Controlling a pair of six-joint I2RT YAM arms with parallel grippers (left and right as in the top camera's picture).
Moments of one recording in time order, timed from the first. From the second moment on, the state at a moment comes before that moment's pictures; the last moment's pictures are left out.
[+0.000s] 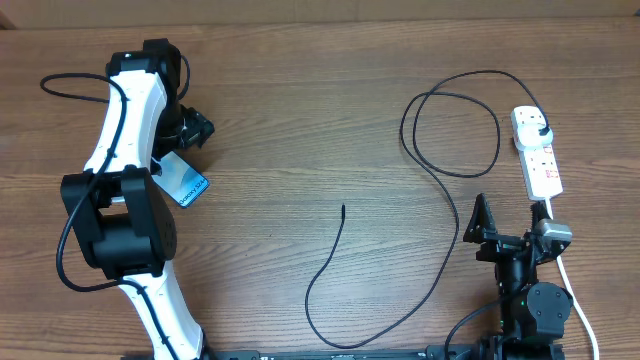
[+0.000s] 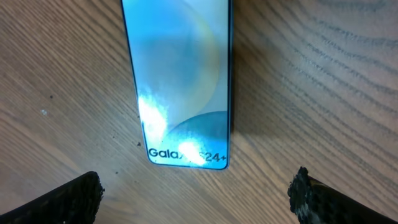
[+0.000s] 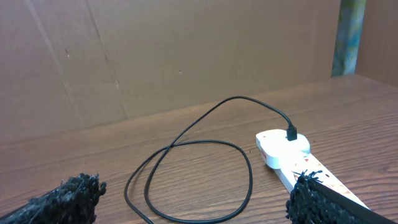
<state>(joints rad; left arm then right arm) 0.07 2.13 1.83 -1.34 -0.15 -0.74 -0.10 0.01 0.02 -0.04 -0.02 0.18</state>
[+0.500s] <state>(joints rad) 0.14 2.13 1.76 -1.25 -0.12 -0.67 -0.10 0.01 0.02 -0.04 -0.02 0.18</state>
